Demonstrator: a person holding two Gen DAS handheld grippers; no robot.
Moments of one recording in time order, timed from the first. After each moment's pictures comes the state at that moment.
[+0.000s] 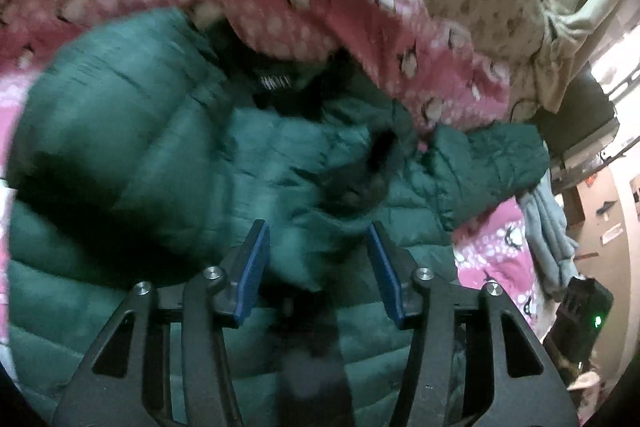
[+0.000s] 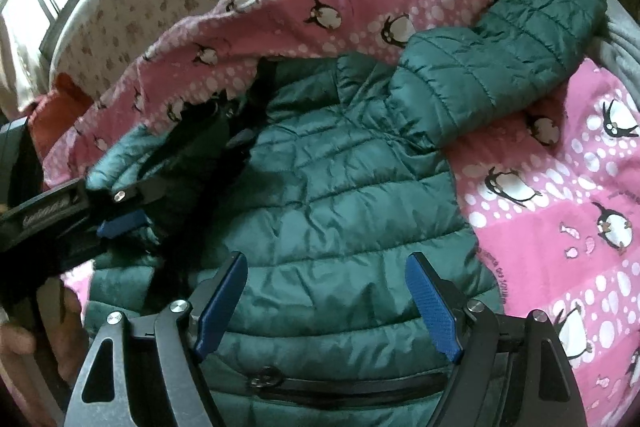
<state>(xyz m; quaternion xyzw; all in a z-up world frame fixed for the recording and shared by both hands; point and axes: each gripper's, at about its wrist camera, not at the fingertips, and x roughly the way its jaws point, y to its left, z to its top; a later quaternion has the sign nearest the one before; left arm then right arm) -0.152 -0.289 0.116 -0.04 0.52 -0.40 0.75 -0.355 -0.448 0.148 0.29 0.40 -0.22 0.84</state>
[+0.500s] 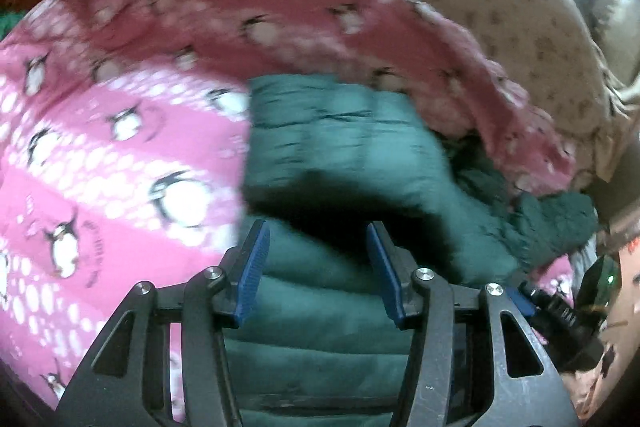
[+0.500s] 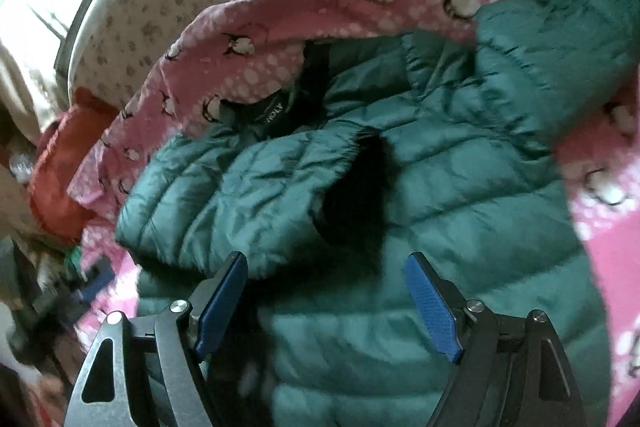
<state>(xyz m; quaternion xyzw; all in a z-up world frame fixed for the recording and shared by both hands) -0.093 -0.138 0.108 -0.08 0.51 -0.26 0.82 -0.290 -0.435 0.128 0.36 0.40 -0.16 0.83</state>
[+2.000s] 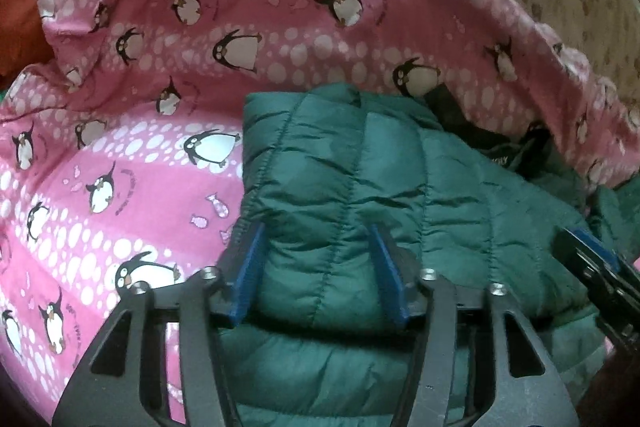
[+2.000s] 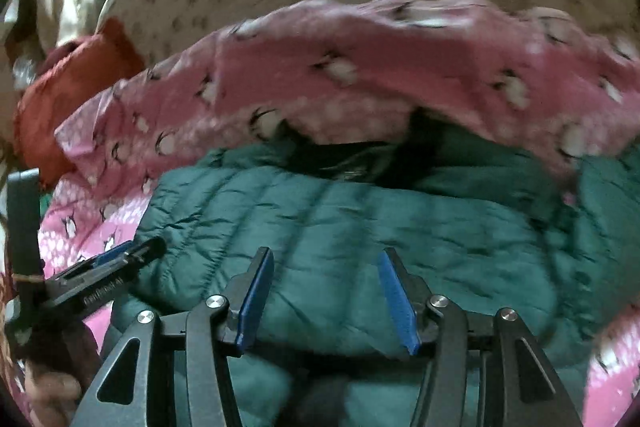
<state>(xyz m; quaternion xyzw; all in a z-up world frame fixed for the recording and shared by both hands) -0.056 -0.226 0.073 0.04 0.47 -0.20 0.86 -0.171 -0.394 0.135 0.17 0.41 -0.13 0.89</state>
